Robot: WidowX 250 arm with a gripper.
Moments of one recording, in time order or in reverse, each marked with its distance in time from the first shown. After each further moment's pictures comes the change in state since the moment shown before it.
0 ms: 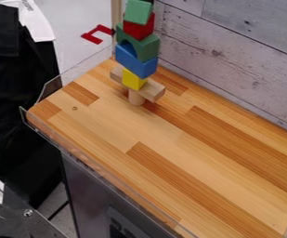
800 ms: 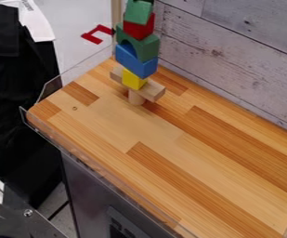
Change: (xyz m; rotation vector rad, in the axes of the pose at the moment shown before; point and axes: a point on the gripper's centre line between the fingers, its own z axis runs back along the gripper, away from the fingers) arm 0.040 0.002 -0.055 0.014 0.093 -0.081
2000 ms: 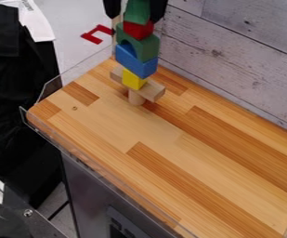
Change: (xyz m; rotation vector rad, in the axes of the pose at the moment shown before) arm 0.029 -0.005 -0.029 -0.010 0.054 0.008
